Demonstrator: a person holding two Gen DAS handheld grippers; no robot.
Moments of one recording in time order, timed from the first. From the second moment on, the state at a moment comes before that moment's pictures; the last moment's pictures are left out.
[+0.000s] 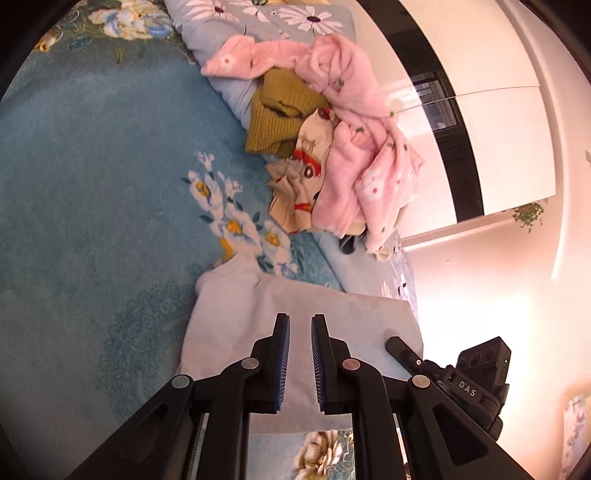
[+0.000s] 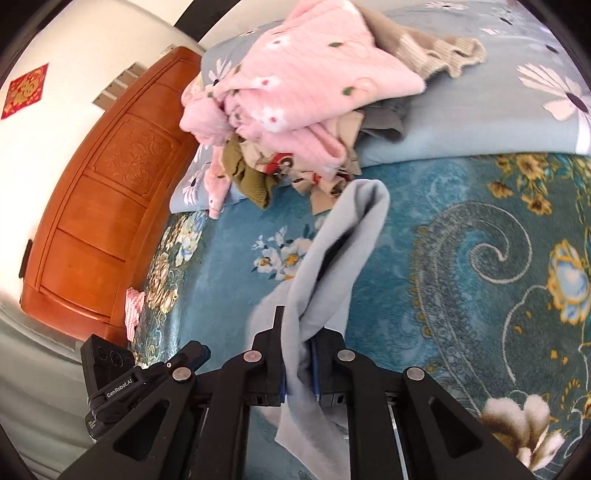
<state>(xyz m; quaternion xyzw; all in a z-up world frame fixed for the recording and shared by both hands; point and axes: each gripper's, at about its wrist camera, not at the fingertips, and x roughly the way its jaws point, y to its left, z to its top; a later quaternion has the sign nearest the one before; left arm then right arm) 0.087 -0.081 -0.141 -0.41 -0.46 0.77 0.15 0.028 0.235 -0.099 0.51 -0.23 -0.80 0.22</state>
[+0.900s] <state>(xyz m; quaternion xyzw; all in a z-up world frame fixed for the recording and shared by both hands) 0.091 -0.208 -0.185 -0.26 -0.71 0.63 0.16 -0.029 0.016 0.092 0.43 -0.16 -0.78 0.42</state>
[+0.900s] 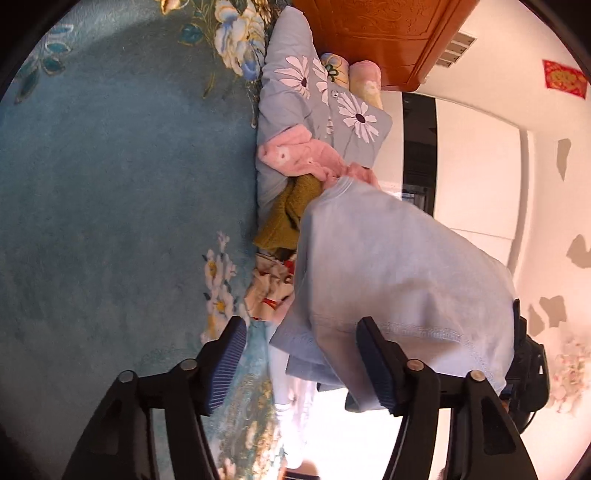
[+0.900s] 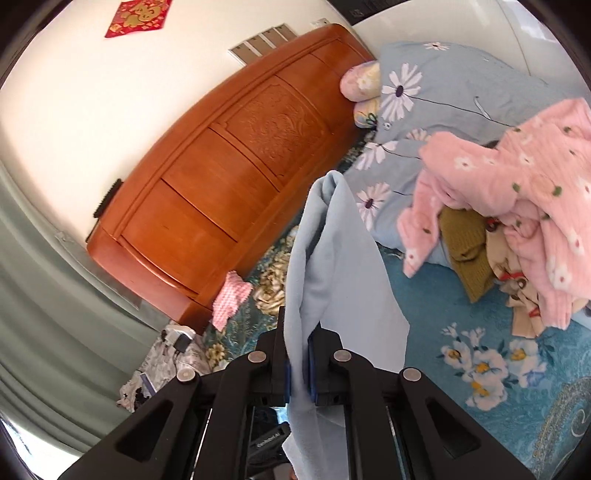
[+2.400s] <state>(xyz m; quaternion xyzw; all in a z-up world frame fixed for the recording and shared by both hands) 0.201 -0.497 -0.184 -0.09 -0.63 0.76 -0.15 -0.026 -0.430 -0.005 0.50 0.04 -0.54 0.68</state>
